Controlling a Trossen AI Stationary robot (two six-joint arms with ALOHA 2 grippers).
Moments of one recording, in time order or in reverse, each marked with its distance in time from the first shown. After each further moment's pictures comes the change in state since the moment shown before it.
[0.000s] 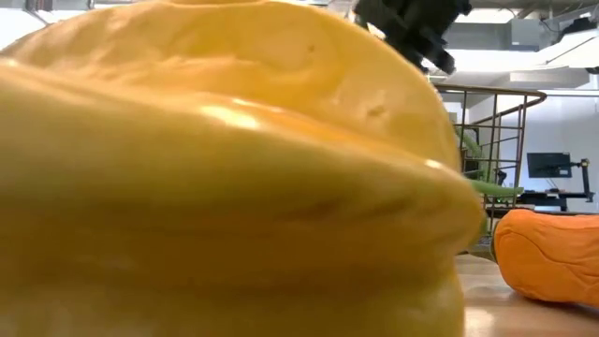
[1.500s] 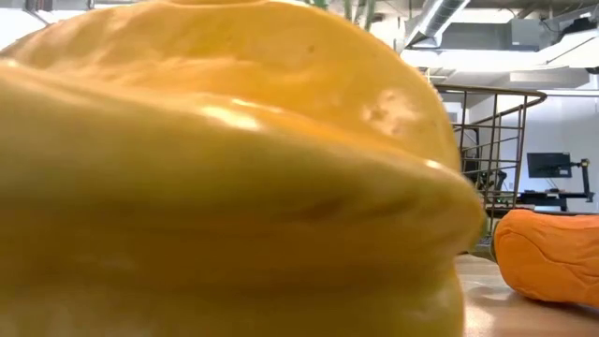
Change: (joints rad) left arm 0.000 0.000 0.000 -0.009 -0.010 0.063; right arm 0.101 0.075 0.845 0.218 0.115 -0.758
